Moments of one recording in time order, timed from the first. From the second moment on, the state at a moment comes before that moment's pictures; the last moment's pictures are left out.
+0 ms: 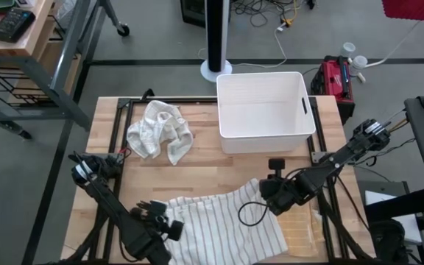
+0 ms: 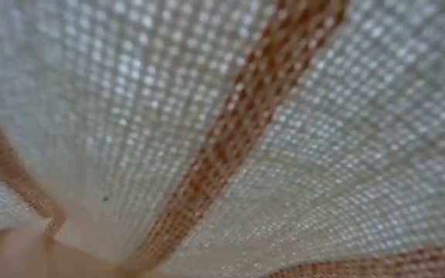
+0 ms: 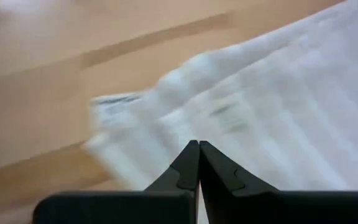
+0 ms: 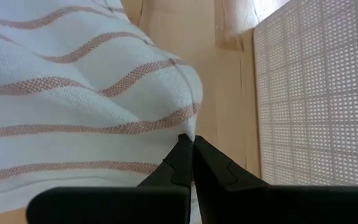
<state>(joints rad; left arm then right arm) -0.86 1.96 1.62 -1.41 -0.43 -2.18 0.58 1.44 1.01 -0.93 0.53 0.45</state>
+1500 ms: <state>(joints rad) -0.81 1.96 1.29 -0.93 -0.37 -2.23 0.58 1.44 1.01 -0.89 0.49 0.46</state>
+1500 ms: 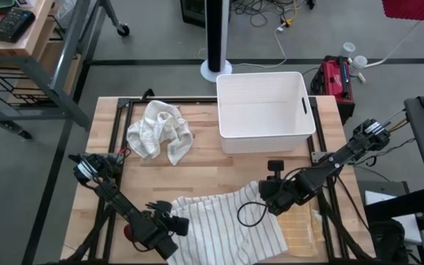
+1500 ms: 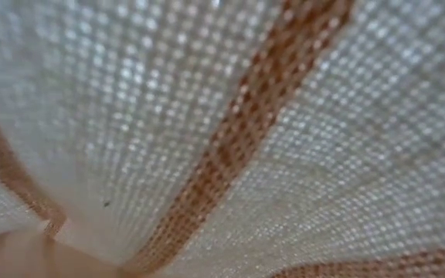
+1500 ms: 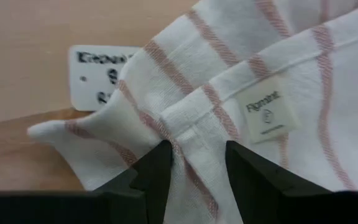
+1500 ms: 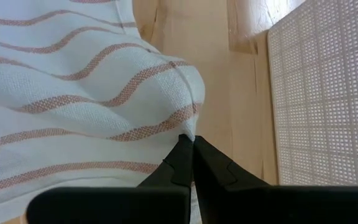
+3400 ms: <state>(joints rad) -0.81 1.96 1.31 -0.92 -0.27 -2.22 0.58 1.44 1.01 -0.85 0.49 0.45</state>
